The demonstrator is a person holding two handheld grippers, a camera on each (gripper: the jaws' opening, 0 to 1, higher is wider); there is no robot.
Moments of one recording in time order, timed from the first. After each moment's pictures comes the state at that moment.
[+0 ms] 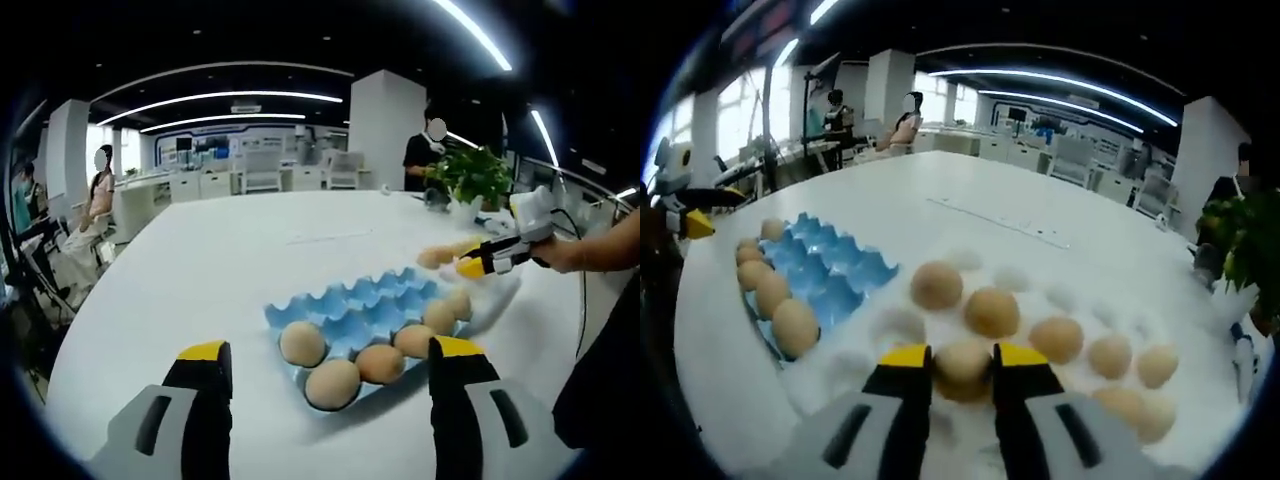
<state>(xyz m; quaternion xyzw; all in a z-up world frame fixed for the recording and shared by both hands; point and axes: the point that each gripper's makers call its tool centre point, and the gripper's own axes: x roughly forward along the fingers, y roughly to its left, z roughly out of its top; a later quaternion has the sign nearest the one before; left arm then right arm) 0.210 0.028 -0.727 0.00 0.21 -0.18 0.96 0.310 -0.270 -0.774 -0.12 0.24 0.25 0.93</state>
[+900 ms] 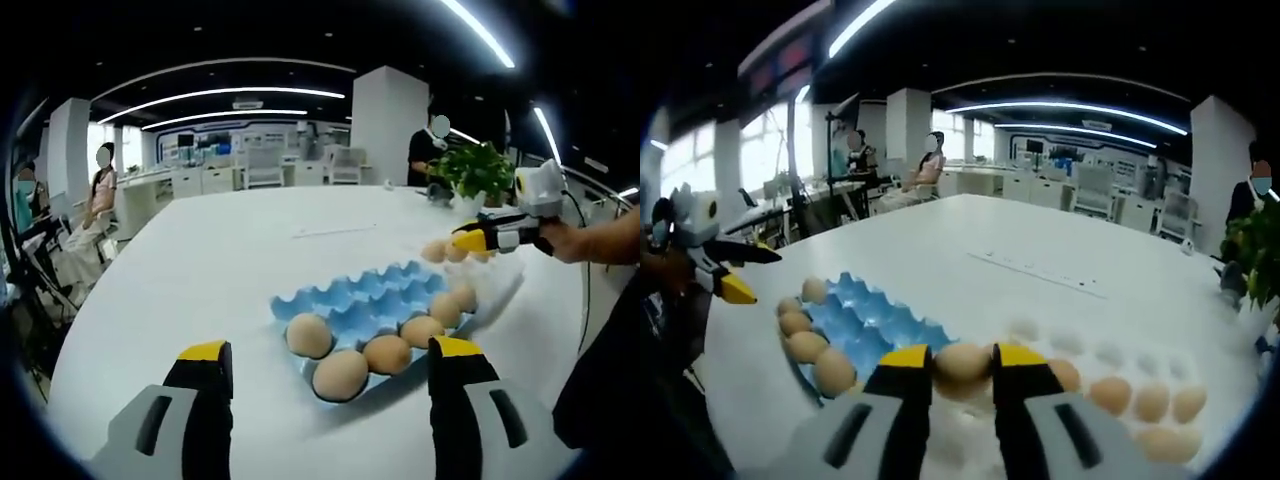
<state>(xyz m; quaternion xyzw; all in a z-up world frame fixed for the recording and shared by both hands) 0.209 0.035 -0.735 0.00 0.22 -0.18 0.96 0.307 -0.194 -0.728 -0.08 0.19 0.33 0.92</state>
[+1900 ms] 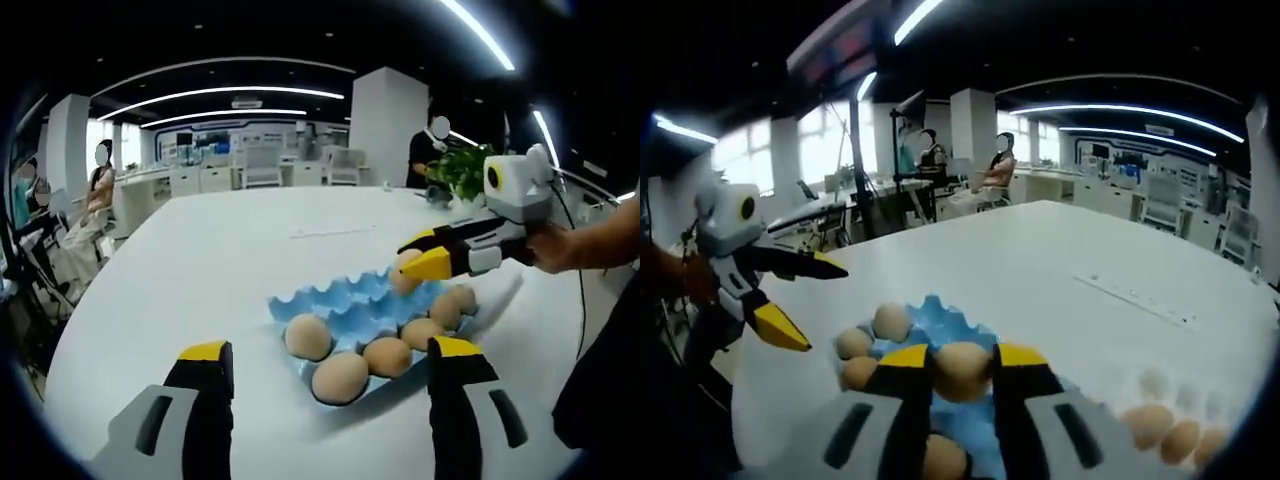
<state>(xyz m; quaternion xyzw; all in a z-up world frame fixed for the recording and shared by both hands) 0.215 0.035 -0.735 0.00 0.21 -0.18 0.96 0.286 -0.064 -0.734 -0.08 0.18 0.47 0.86</state>
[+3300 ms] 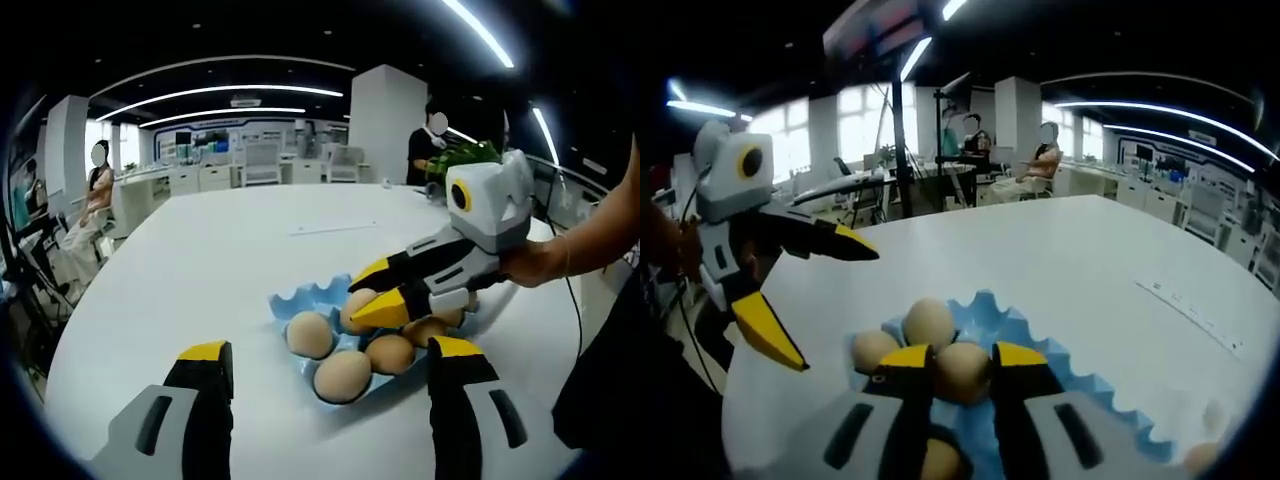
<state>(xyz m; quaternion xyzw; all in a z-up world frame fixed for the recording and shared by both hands) 0.216 0.038 -0.741 0.00 0.22 -0.18 0.96 0.273 -0.006 -0.767 -0.12 0.19 0.54 0.81</state>
